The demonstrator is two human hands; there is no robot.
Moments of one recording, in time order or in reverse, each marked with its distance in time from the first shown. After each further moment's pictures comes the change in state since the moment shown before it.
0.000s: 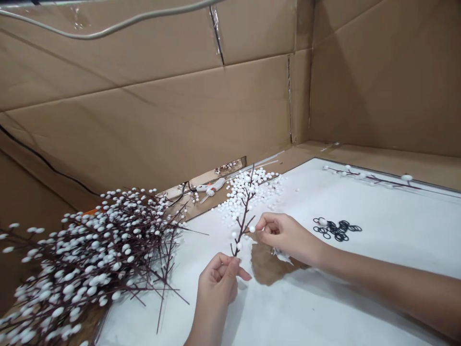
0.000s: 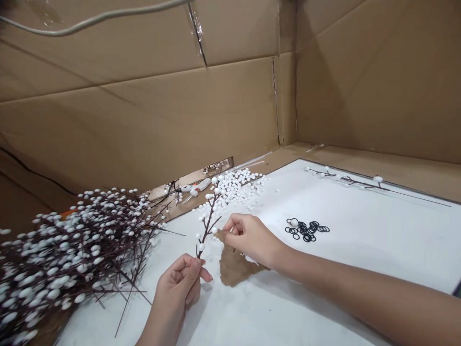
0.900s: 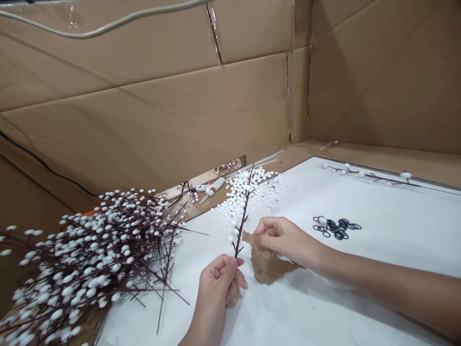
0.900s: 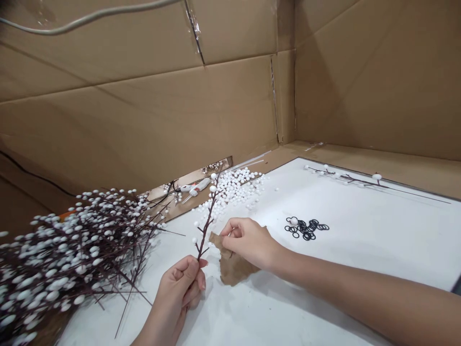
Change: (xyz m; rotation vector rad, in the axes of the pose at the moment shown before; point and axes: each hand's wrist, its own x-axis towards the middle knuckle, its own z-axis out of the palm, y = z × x) left_hand -0.003 0.001 -0.001 -0.084 -0.053 -0.059; right_hand -0.004 0.003 0.005 0.035 0.009 0.084
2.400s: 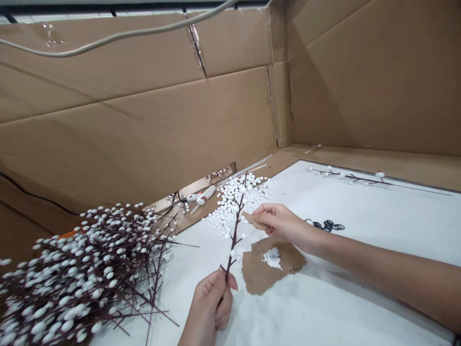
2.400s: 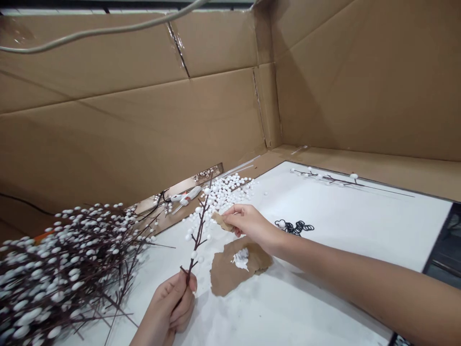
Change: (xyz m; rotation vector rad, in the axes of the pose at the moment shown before) left_hand 0.010 -0.007 -0.011 0.022 -0.207 -0.146; right_hand 0.011 -0.009 -0.033 0.255 0.105 -0.070
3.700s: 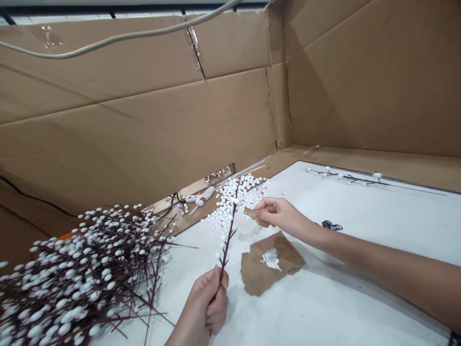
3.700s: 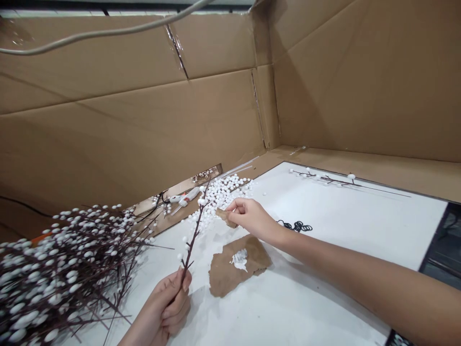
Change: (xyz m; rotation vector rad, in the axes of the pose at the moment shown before) left_hand 0.001 0.009 -0.003 -0.088 -0.020 -0.122; right_hand 0.008 0.002 -0.013 -0.116 -0.011 -0.163
